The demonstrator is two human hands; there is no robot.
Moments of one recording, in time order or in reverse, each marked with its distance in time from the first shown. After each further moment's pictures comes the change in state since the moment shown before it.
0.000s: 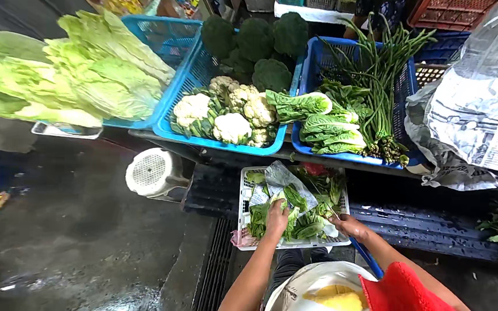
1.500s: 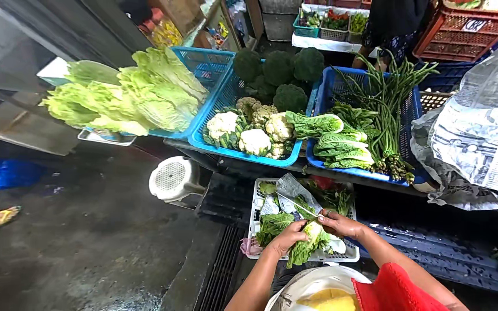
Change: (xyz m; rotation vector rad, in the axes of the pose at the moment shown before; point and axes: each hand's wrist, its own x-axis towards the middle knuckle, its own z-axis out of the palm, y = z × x) left_hand -0.057 0.038 -0.051 -0.851 -0.580 0.131; right_hand -0.019 -0.106 0.025 -0.163 -0.335 -0.348
